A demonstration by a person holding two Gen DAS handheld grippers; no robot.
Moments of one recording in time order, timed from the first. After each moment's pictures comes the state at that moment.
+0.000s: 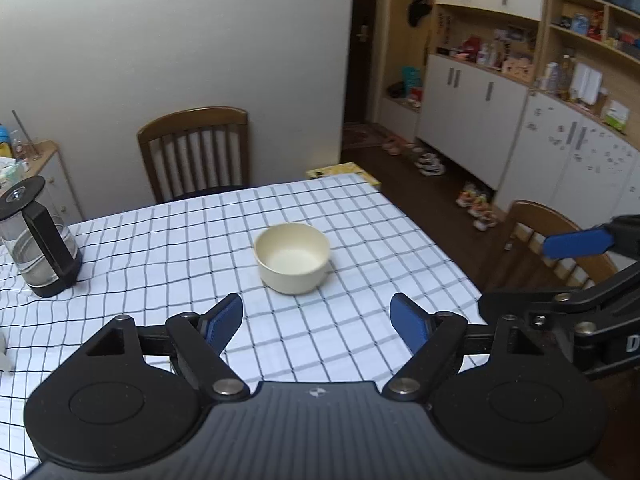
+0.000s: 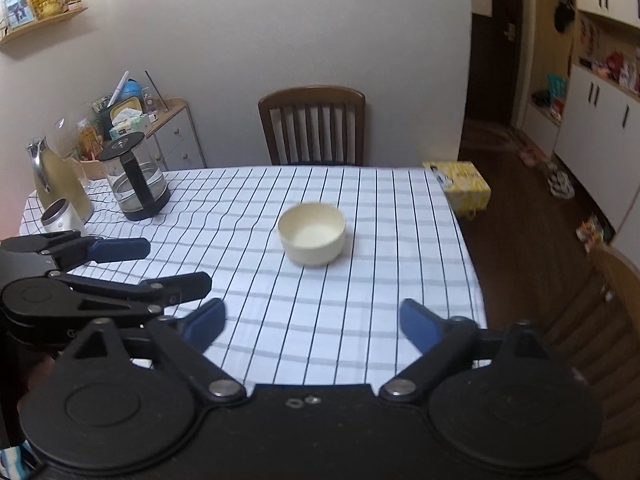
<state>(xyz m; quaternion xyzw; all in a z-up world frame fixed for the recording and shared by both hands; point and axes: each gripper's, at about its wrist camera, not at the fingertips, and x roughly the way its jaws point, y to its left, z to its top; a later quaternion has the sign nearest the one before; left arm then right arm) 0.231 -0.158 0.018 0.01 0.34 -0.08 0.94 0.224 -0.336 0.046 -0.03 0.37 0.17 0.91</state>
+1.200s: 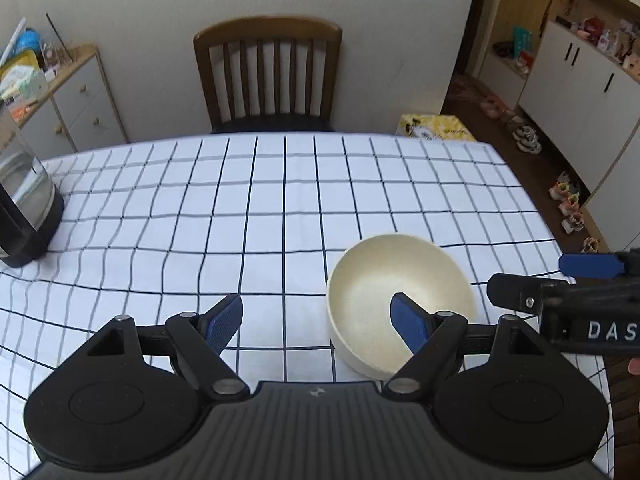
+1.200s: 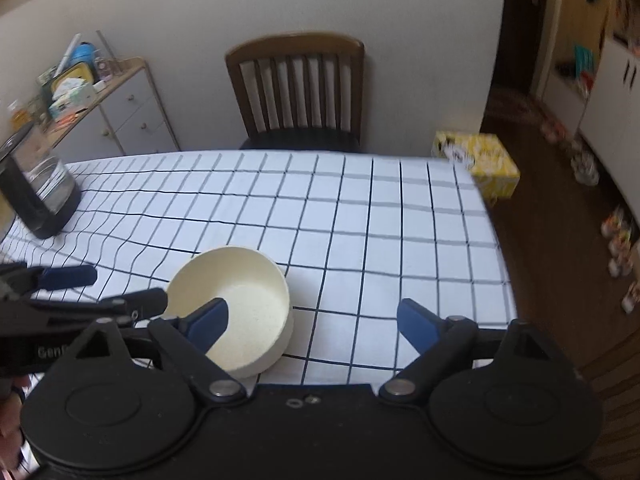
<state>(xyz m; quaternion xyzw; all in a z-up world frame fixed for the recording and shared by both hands) 0.450 -0.129 -0.092 -0.04 0.45 0.04 0.89 0.467 -0.311 -0.060 -0.03 0.45 0.18 0.88</state>
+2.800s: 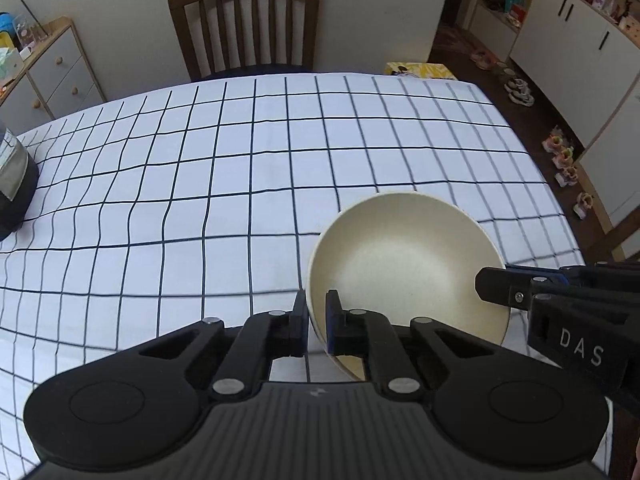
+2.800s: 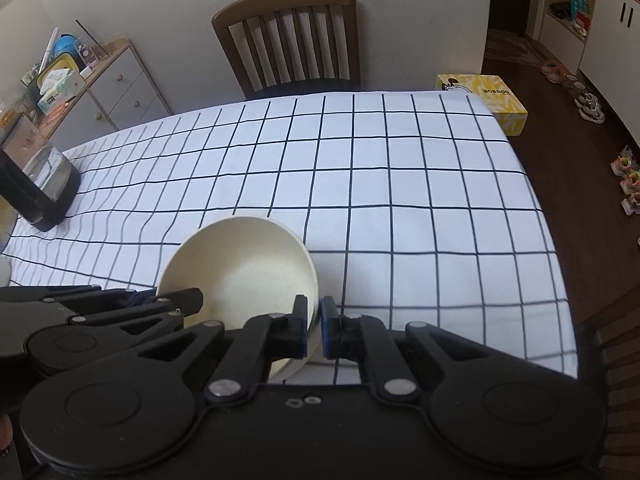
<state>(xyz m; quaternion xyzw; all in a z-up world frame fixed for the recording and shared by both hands) 0.436 -0.159 -0.111 -0.03 0.51 0.02 0.86 0.450 -0.296 -0.078 0.00 0.51 0.16 0.85</state>
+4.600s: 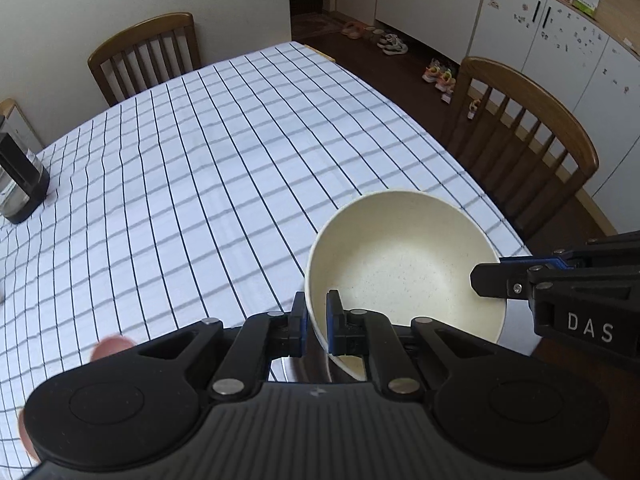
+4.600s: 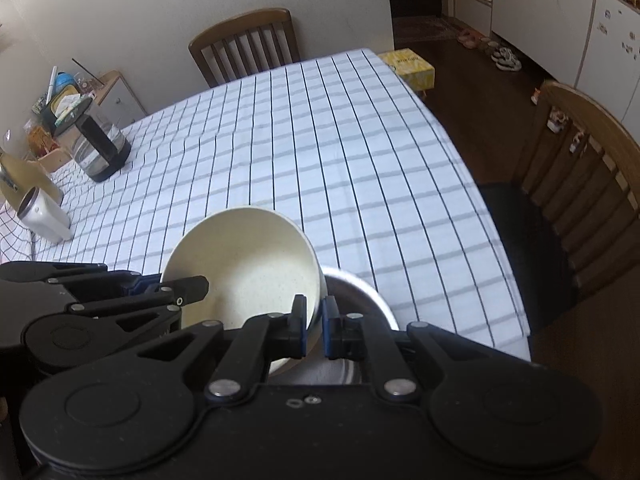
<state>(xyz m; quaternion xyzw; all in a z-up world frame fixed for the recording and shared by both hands) 0.128 -0.210 -0.030 0.09 0.48 -0.13 0.86 0.121 -0.346 0.002 0.07 0.49 0.07 0.86</state>
